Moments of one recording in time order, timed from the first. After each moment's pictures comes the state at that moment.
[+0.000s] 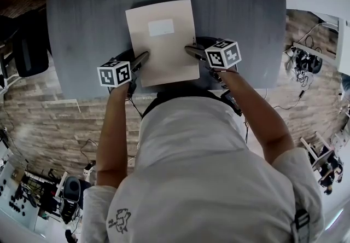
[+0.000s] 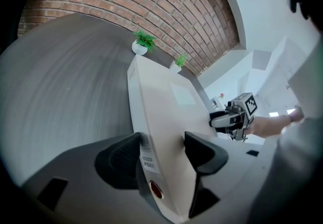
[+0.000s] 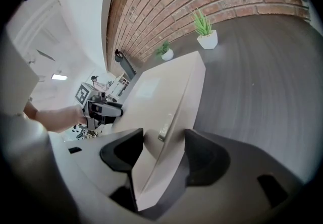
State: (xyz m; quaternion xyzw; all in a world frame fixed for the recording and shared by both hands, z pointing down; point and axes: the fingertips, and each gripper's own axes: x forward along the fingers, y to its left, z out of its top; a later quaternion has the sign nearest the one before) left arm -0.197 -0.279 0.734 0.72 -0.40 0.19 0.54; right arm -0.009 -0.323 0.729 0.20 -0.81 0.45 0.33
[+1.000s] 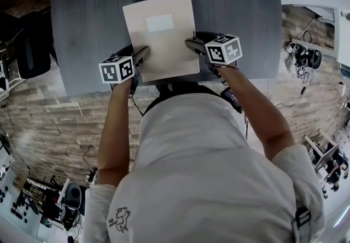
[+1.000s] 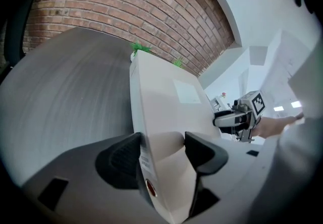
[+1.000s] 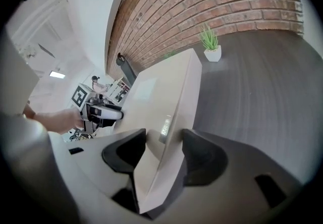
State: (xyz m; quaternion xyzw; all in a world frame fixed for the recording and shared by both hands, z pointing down) left arm -0.204 -0.269 0.700 0.73 -0.43 0.20 0.50; right arm -0.019 -0.309 0.687 0.23 -0.82 0.42 0.31
